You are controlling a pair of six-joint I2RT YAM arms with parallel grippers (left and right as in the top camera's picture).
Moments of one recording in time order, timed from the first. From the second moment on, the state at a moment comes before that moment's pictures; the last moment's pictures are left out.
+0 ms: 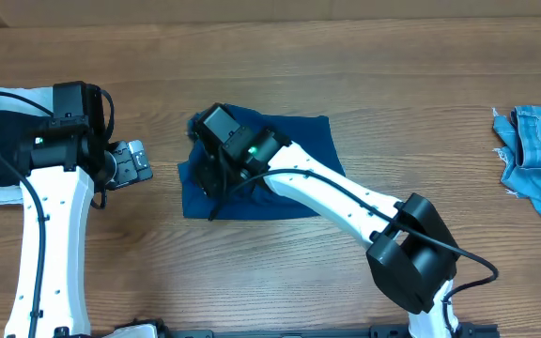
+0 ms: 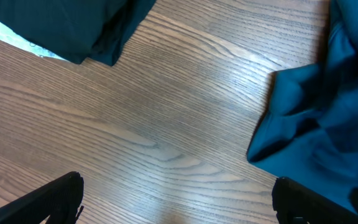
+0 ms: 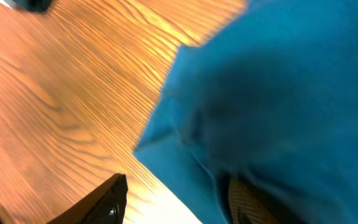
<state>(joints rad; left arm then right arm) 0.12 1.43 1.35 -1.23 -0.16 -0.26 0.85 2.05 1.70 -0.74 -0.18 0.32</state>
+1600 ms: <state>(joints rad) 0.12 1.43 1.35 -1.23 -0.16 -0.26 0.73 2.22 1.76 -0.30 -0.70 0.37</state>
